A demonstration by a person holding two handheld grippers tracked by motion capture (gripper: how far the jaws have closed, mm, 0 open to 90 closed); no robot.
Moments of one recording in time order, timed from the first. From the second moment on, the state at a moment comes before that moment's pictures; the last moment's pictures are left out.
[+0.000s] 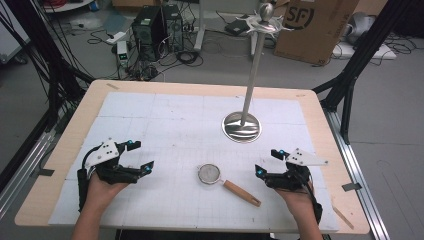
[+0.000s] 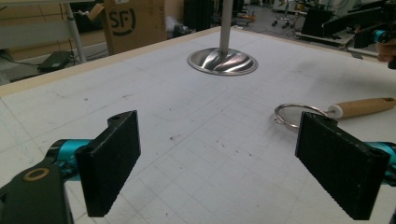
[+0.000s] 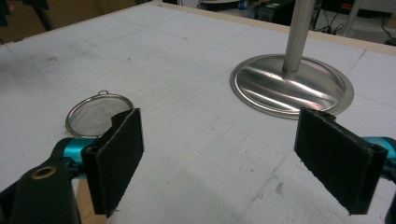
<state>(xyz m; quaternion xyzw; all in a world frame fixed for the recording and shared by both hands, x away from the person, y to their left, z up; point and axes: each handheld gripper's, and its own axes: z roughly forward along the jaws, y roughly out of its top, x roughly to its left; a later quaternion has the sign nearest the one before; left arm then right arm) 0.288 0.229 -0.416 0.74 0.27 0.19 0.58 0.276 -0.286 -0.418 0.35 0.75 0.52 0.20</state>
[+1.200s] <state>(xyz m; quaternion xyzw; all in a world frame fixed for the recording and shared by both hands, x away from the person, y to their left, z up) 0.286 0.226 -0.416 0.74 0.26 0.18 0.59 0.271 -0.235 -0.424 0.26 0.84 0.46 0.14</state>
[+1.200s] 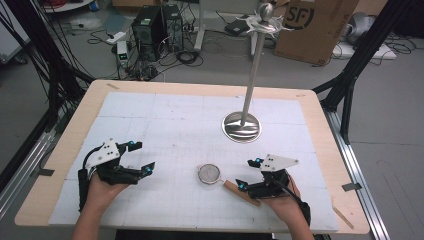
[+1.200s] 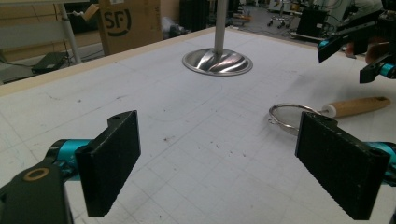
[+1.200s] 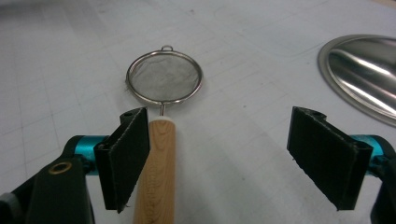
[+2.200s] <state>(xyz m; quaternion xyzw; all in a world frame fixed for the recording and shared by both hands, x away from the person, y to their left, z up) 0.286 0.226 -0.416 0.74 0.26 0.19 0.58 0.263 -0.199 -0.436 0.21 0.91 0.34 0.09</state>
